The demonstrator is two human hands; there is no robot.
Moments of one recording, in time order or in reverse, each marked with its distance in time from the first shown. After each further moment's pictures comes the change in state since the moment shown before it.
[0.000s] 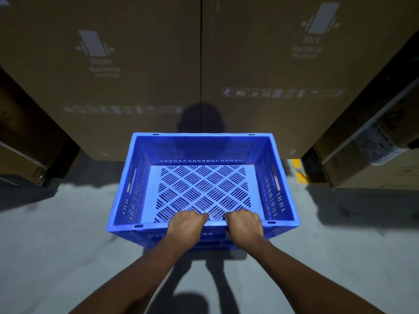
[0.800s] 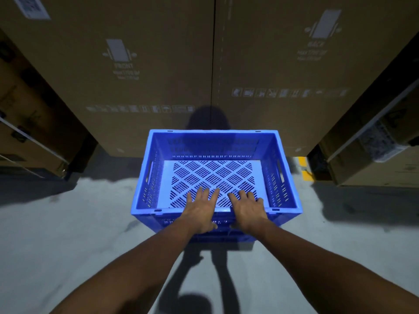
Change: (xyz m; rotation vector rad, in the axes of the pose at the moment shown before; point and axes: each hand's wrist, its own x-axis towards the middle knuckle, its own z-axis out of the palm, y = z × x) left_hand -0.012 -0.003 -0.008 -0.195 -0.089 -0.037; right_hand -0.011 -0.020 -0.022 -0.099 -0.109 0.016
